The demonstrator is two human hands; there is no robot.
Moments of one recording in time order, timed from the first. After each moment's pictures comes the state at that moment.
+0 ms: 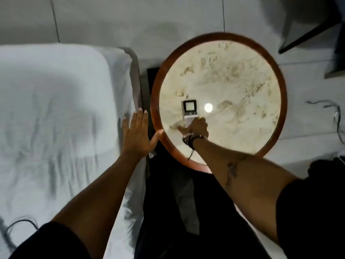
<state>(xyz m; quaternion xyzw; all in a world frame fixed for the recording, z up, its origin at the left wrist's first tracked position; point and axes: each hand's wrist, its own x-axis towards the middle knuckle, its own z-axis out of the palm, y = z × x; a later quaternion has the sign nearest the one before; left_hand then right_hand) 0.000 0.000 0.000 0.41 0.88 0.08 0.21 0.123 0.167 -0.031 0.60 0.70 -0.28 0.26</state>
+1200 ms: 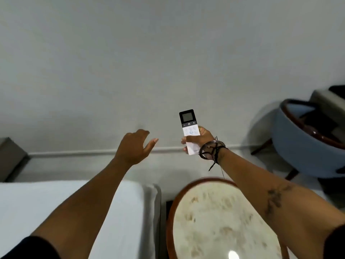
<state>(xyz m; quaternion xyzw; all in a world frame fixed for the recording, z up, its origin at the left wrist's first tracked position) -0.138 0.088 0.351 0.48 0.85 0.19 -0.08 0.014 0.314 0.324 0.30 0.58 -0.75 -0.10</state>
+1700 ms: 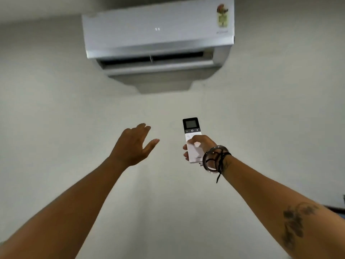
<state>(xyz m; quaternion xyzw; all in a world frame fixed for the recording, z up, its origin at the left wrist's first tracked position) -0.206 0.091 0.708 0.48 0.77 0.14 -0.40 -0.069 0.324 0.683 0.11 0.63 -0.74 -0.20</state>
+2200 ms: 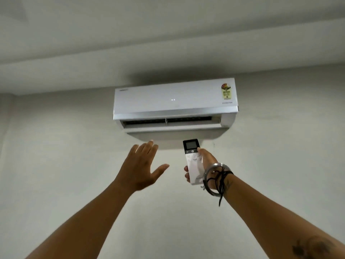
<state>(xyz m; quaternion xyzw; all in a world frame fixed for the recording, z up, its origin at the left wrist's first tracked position) -0.182 0.061 0.827 0.43 0.74 0.11 -0.51 -0.091 0.294 0.837 0.06 0.61 -0.76 -0.23</state>
